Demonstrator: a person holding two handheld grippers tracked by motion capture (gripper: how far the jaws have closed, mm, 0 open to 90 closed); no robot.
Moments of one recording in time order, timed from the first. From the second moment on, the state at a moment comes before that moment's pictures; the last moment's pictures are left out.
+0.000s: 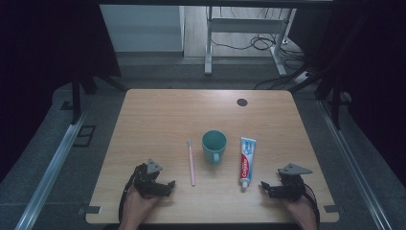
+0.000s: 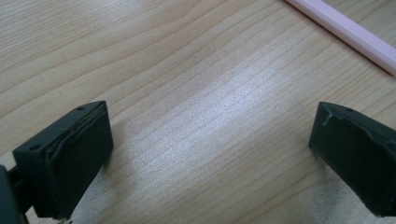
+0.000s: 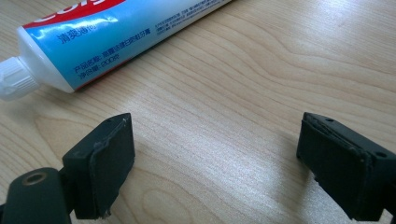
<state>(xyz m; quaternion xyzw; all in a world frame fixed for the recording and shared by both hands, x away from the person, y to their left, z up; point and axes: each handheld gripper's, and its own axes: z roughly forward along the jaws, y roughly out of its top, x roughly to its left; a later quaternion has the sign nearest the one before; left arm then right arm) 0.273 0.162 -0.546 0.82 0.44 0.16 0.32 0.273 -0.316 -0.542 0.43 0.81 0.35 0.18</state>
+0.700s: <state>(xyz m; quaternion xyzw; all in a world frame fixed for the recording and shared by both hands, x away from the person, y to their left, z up) 0.275 0.161 -0.546 0.82 0.44 0.16 0.32 0.273 -0.316 -0.542 0.43 0.81 0.35 0.18</state>
